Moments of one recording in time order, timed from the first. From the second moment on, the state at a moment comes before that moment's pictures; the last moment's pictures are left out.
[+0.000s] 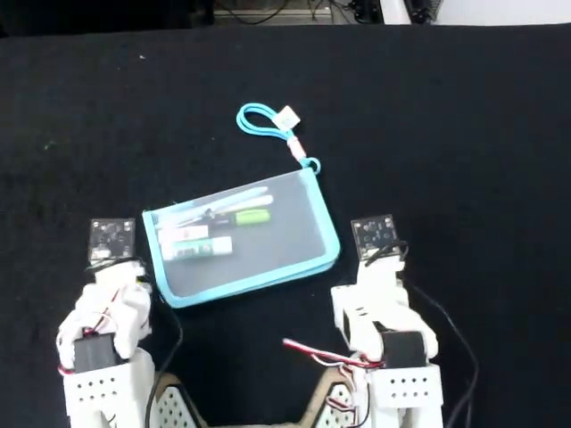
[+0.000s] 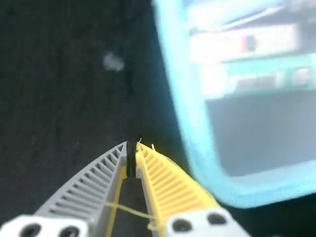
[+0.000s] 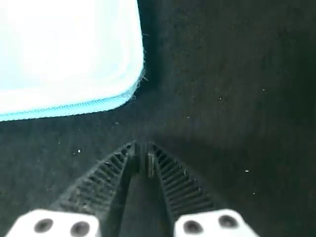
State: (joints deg) left arm -14.8 -102.0 95.8 66.5 -11.3; right arm -2.3 -99.2 96.7 70.2 5.6
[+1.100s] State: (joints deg) left arm -9.8 -101.9 96.1 67.3 -2.2; right arm -2.3 -99.2 97.0 70.2 5.6
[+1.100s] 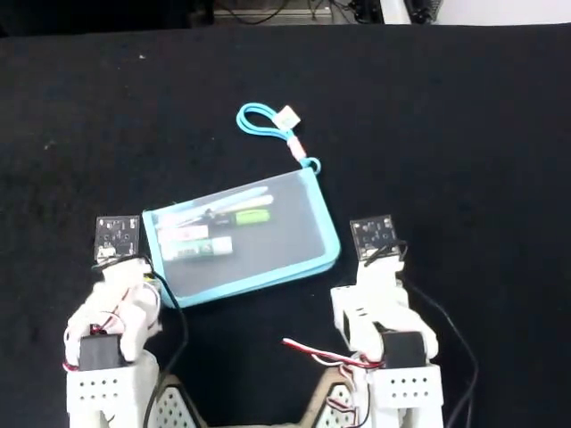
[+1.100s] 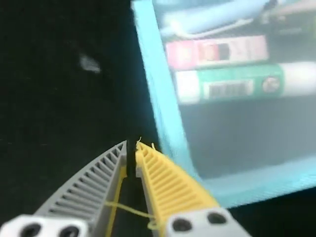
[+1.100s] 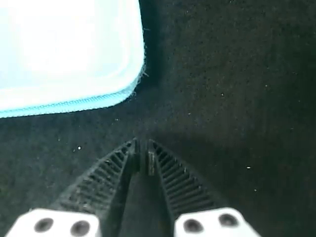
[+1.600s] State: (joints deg) left arm 11.7 -101.9 96.1 67.6 -0.5; right arm -2.3 -99.2 97.0 70.2 5.6
